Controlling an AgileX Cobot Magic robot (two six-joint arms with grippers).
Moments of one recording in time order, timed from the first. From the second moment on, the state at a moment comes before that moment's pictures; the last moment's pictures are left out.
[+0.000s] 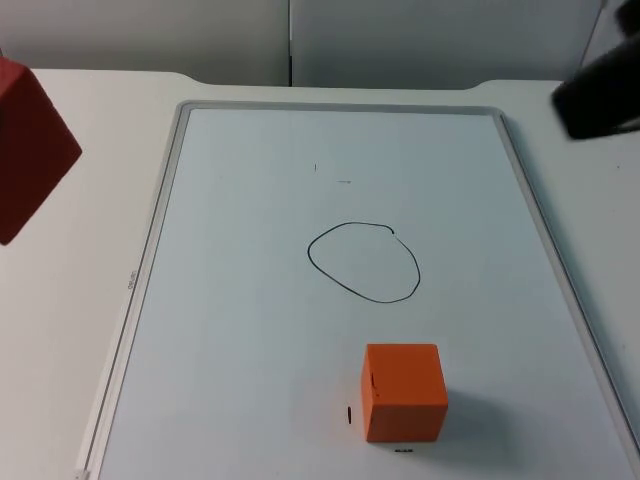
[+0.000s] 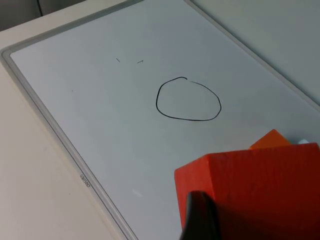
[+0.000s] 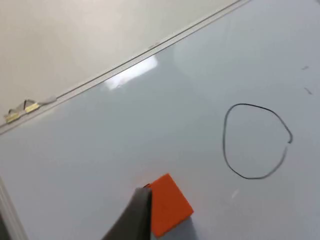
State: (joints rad) right arm 0.42 1.20 -0.97 0.51 0.81 -0.86; left arm -0.55 0.70 -0.64 -0.20 0.65 0.15
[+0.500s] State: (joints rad) right arm 0.67 1.63 -1.00 0.31 0.74 -0.86; left arm -0.55 0.70 -0.64 -0.20 0.65 0.15
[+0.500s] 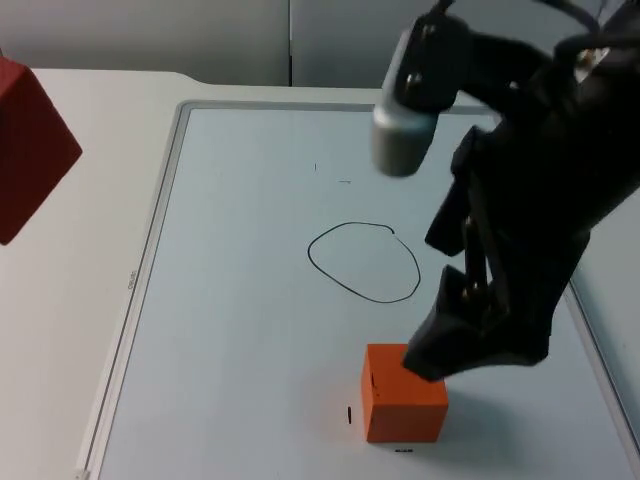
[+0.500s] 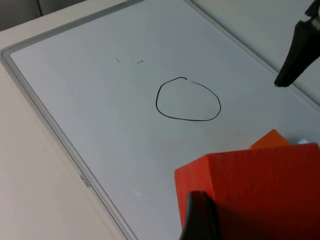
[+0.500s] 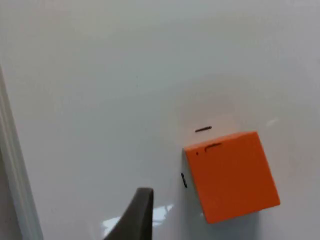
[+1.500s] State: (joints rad) right arm 0.69 1.91 -1.02 0.26 0.61 -0.92; left arm -0.55 0.70 -0.64 -0.20 0.65 0.15
